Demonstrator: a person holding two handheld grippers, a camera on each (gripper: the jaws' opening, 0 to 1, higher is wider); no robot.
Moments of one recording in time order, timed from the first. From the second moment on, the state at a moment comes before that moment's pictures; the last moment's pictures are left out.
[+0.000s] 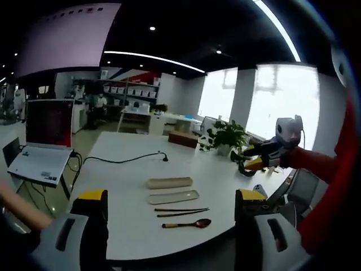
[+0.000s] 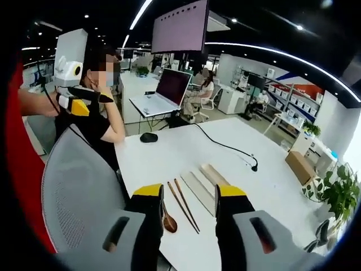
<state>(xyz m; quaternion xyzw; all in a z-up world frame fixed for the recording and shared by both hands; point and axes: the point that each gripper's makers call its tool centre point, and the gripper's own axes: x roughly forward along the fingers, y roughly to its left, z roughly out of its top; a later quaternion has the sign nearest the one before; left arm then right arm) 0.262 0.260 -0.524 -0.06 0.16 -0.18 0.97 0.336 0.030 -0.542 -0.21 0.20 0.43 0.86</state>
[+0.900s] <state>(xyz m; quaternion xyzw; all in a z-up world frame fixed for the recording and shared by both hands) 0.254 0.253 -0.535 -0.04 0.17 -0.20 0.96 0.348 0.038 -0.591 -0.22 0.26 0.42 0.84</state>
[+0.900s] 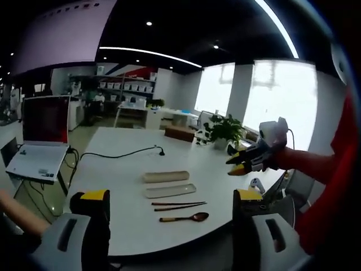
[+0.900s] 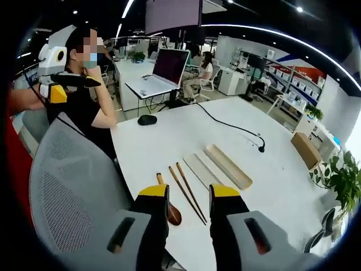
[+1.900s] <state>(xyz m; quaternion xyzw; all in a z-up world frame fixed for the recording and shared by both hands) 0.254 0.249 -0.558 -0.05 0.20 -0.22 0.95 0.371 0.063 -0.633 -0.22 0.31 0.44 0.81</state>
